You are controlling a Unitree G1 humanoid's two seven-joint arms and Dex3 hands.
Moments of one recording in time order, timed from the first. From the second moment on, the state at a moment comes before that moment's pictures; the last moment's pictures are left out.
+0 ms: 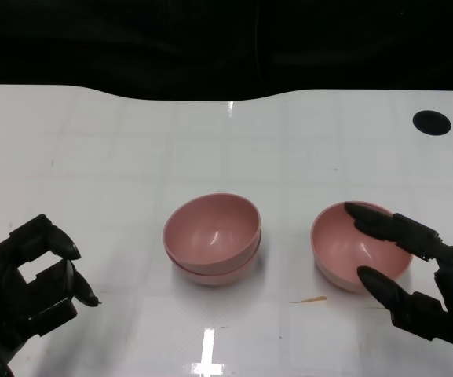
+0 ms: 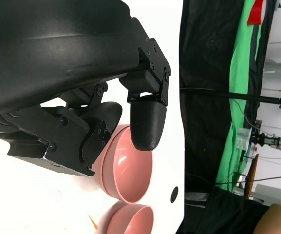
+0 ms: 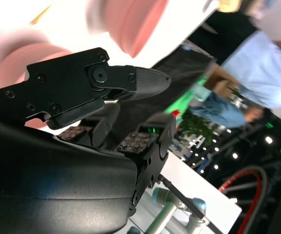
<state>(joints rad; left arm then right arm) 0.10 0.14 0.26 -0.14 -0.39 0.27 -0.30 0.11 -0.06 -0.09 0.02 -0.36 -0.63 0.06</state>
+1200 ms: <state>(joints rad) 0.10 0.13 0.22 -0.19 -0.36 0.33 -0.20 -0.12 -0.34 0.25 -0.05 -0.92 -0.02 0.17</state>
